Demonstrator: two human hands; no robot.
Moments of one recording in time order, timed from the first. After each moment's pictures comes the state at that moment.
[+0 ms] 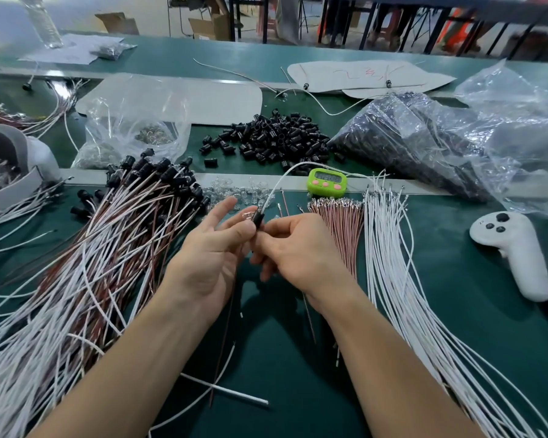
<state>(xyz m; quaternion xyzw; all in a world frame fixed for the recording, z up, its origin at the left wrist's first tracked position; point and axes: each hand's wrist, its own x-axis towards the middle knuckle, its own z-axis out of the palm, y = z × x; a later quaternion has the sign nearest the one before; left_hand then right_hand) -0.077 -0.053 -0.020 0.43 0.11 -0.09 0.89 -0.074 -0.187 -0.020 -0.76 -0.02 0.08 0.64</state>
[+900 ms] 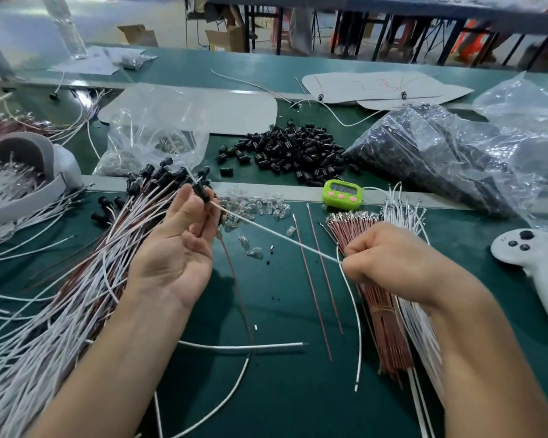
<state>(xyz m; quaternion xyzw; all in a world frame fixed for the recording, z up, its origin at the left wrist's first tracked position) -0.061 -0.010 -0.007 0.27 0.18 0.03 0.94 -0.077 -0.269 0.027 -0.92 -0.01 0.17 0.35</state>
